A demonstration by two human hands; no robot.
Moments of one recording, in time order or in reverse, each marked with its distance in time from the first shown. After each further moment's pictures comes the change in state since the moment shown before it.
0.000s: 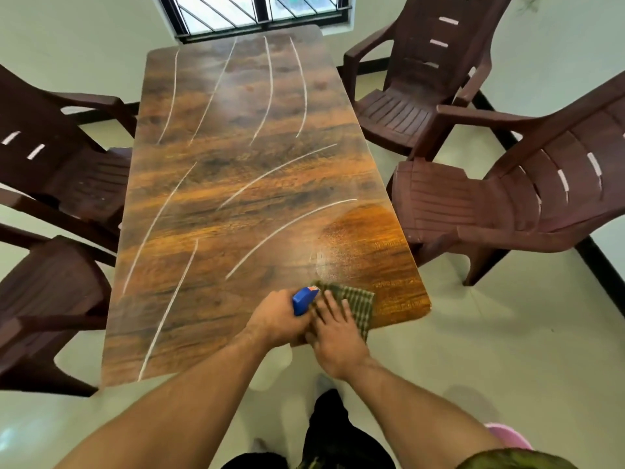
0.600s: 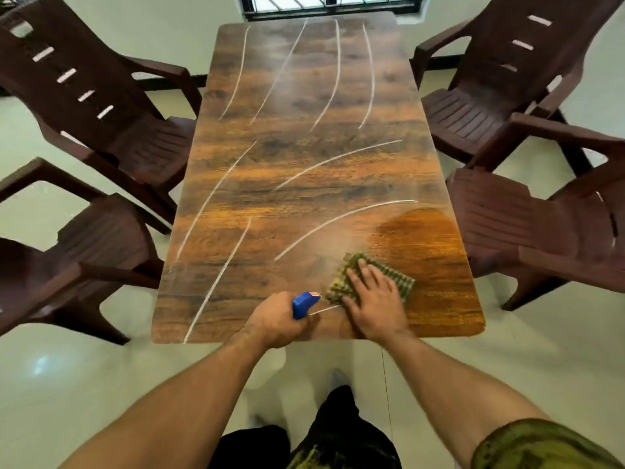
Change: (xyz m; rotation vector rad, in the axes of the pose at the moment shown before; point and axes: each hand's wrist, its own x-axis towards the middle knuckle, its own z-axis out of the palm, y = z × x) left_hand -0.037 -0.065 -0.038 -0.020 0.010 -0.158; right_hand 0.058 0.004 -0.030 -0.057 0.026 0.078
